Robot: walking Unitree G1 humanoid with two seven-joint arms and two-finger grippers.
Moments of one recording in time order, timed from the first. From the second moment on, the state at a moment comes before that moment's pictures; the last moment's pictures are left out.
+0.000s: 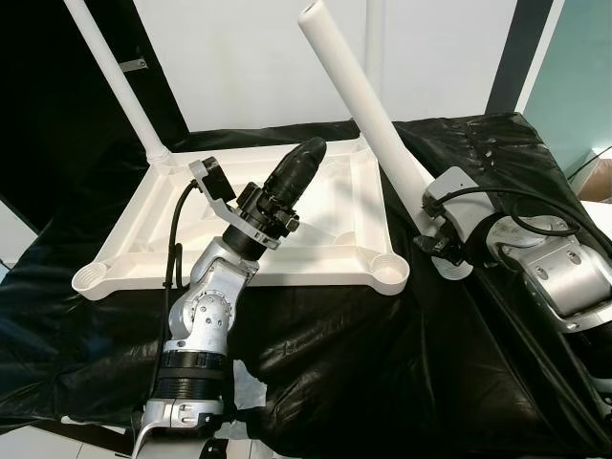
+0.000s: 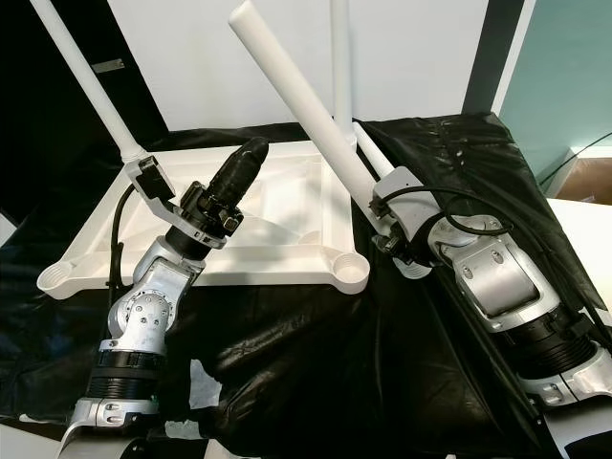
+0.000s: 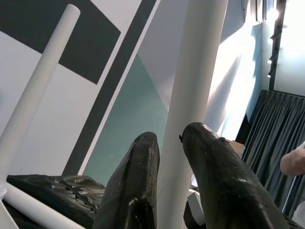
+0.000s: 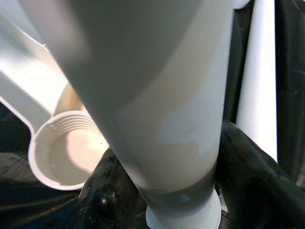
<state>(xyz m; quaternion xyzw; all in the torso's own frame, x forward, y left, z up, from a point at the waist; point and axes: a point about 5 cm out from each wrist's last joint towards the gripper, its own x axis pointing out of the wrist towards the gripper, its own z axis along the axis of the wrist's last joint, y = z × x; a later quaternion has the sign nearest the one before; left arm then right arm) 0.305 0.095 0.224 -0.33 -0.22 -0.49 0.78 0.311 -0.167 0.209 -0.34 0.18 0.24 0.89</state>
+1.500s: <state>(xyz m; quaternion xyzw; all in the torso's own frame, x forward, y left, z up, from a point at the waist) 0.302 0.082 0.231 -0.27 -0.24 -0.47 0.80 0.307 -0.153 0.206 -0.37 0.18 0.27 0.87</state>
